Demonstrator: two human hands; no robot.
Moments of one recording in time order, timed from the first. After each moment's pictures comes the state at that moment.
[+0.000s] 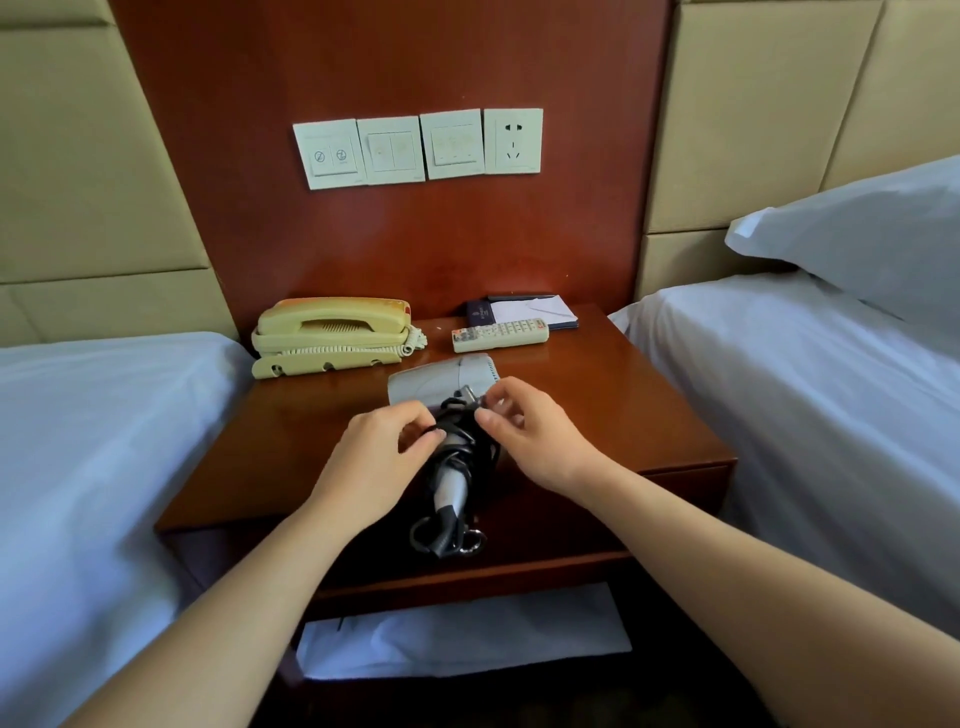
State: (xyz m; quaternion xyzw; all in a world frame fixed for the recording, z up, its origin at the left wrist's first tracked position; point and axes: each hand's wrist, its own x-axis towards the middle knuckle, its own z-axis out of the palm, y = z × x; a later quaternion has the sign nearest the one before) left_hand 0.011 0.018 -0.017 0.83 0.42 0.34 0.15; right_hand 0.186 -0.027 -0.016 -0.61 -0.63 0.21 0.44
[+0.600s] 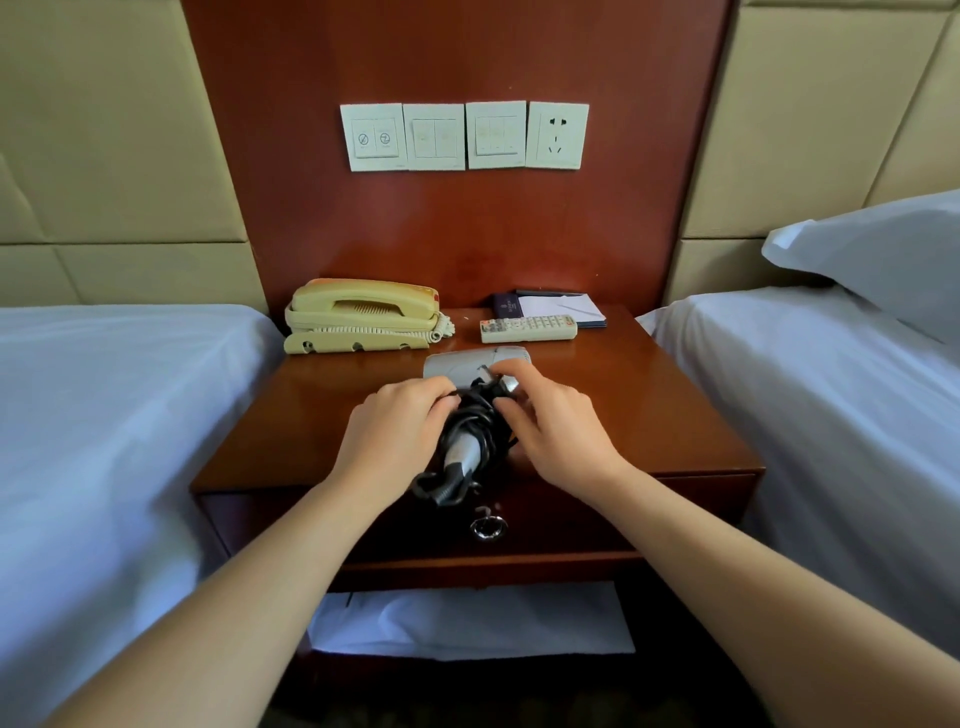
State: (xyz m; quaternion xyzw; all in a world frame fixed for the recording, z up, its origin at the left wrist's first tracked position) left_hand 0.007 0.008 -0.005 0.82 0.45 0.33 0.05; right_hand 0.172 -0.032 -0.013 -0.58 -0.72 -0.01 0.38
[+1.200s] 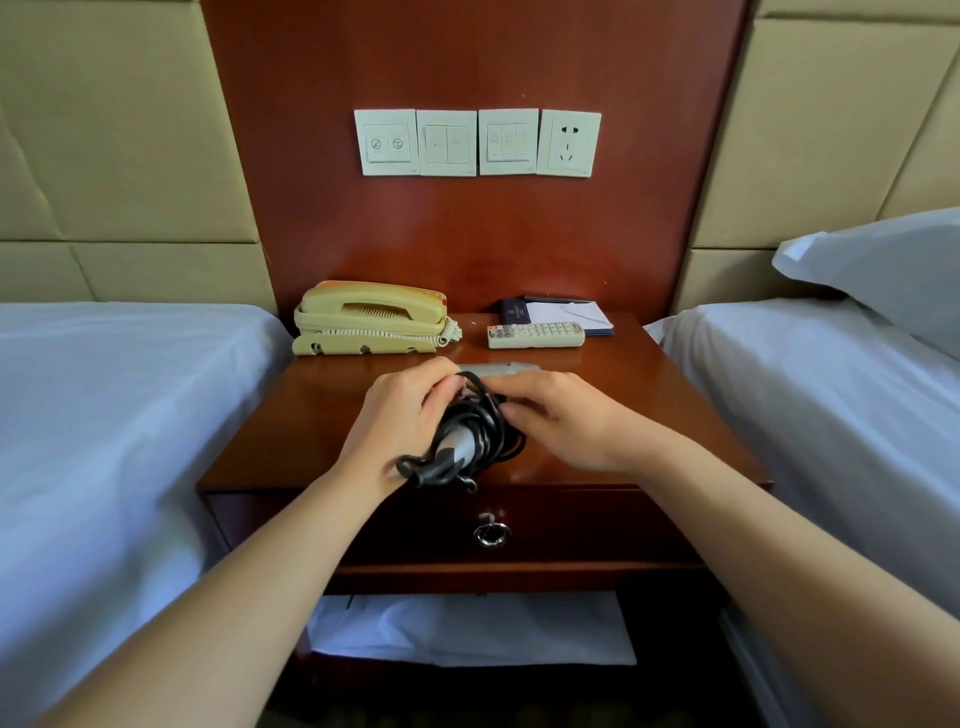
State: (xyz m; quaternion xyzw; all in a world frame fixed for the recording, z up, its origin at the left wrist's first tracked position) left_hand 0.003 0.020 -0.001 0.82 0.36 0.44 0.11; right_hand 0.179 -0.035 0.029 -0.47 -0.84 0.09 0.26
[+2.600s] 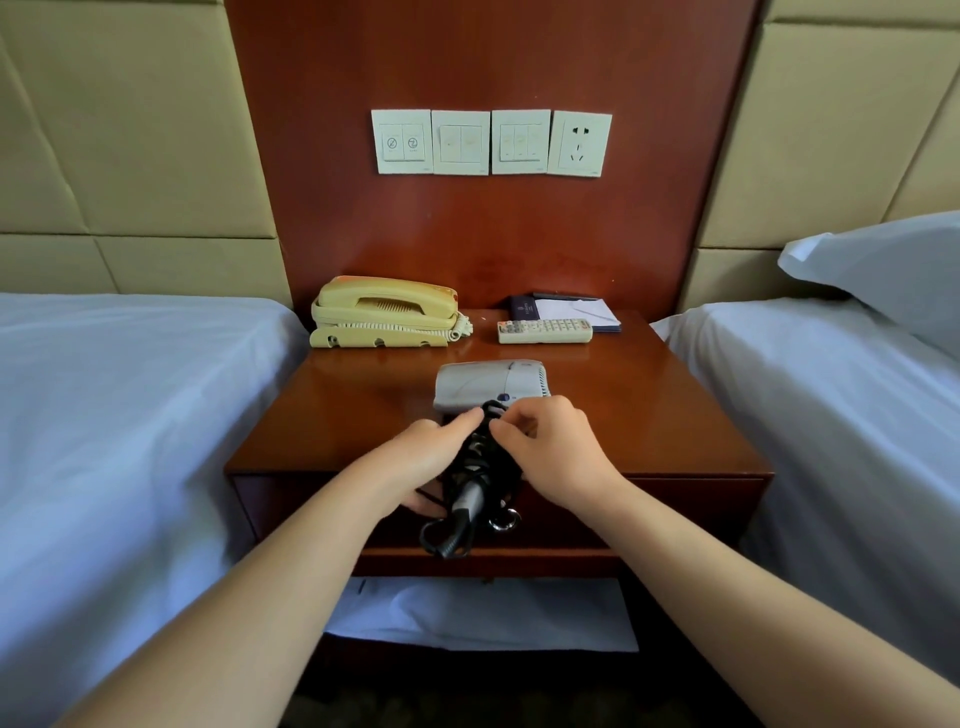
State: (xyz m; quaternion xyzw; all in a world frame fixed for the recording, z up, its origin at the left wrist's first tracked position) left_hand 0.006 0.000 -0.005 0.60 0.58 0.20 0.52; right_hand 0.139 -0.055 -0.001 -0.66 -0.62 0.18 0.39
